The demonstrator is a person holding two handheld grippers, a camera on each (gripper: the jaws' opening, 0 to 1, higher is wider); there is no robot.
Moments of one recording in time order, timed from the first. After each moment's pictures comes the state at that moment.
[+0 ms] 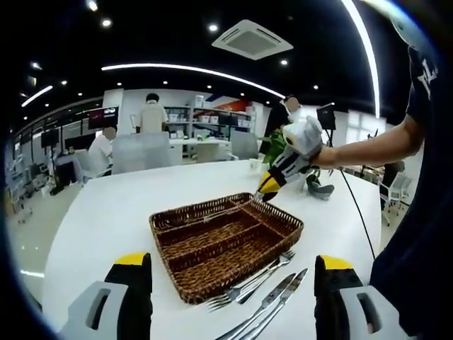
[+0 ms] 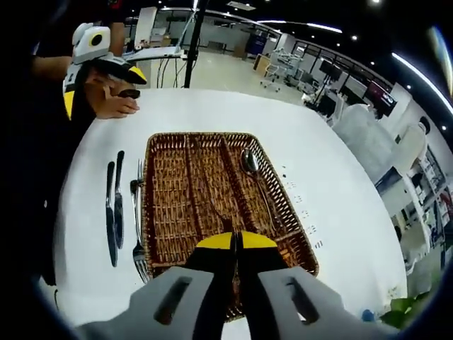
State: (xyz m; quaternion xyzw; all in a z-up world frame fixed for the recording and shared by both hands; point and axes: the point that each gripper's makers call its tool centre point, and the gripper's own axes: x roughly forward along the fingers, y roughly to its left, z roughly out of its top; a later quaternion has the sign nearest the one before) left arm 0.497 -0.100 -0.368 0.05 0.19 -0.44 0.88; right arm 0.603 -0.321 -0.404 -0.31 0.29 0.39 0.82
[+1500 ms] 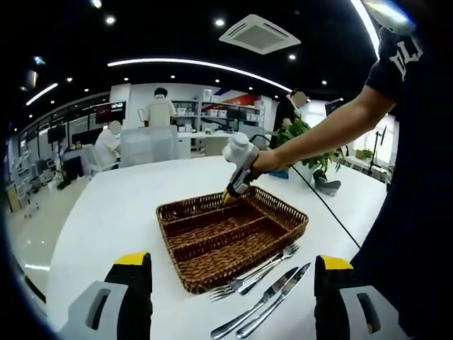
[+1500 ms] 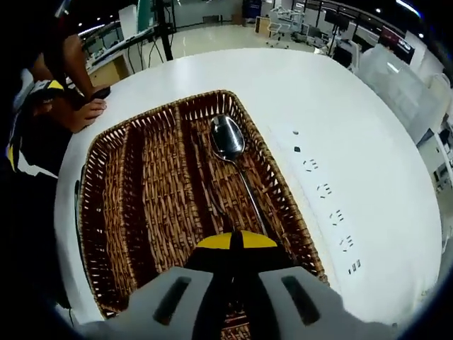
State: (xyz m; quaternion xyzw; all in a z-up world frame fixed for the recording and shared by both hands) left arm 0.489 -0.095 -0.370 0.05 0.21 -0.42 0.88; right arm 0.700 -0.295 -0.502 -0.23 0.45 0.41 0.76
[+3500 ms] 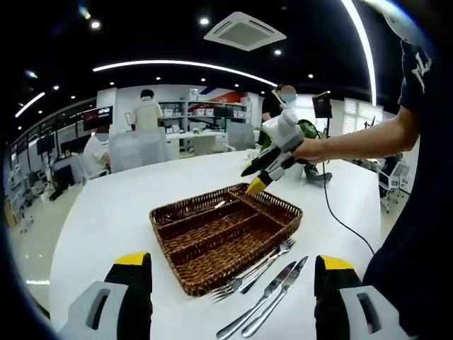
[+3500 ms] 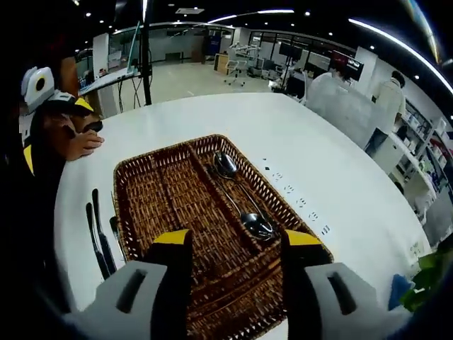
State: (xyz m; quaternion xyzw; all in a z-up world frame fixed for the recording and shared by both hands) left arm 0.487 -0.098 -0.380 0.08 0.21 -0.45 0.86; right arm 0.608 -0.314 -0.421 -0.20 0.32 0.31 0.87
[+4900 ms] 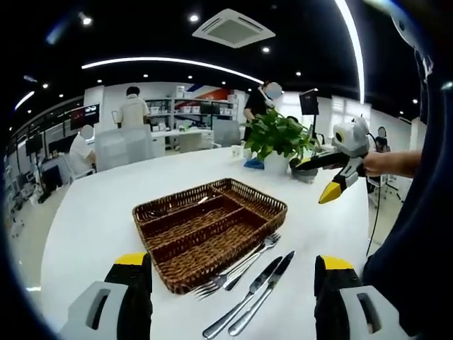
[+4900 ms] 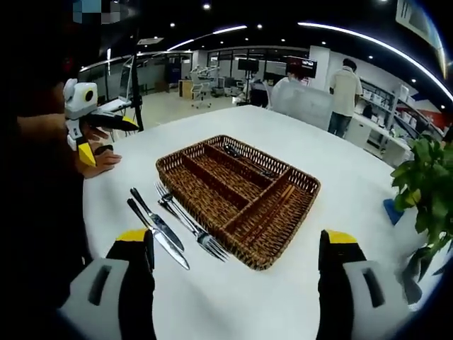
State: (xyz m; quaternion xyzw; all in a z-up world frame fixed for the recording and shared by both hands) left arm 0.474 -0.106 -0.384 0.08 0.21 -0.49 0.84; right arm 0.448 -0.349 -0.393 -0.11 0.28 0.22 0.93
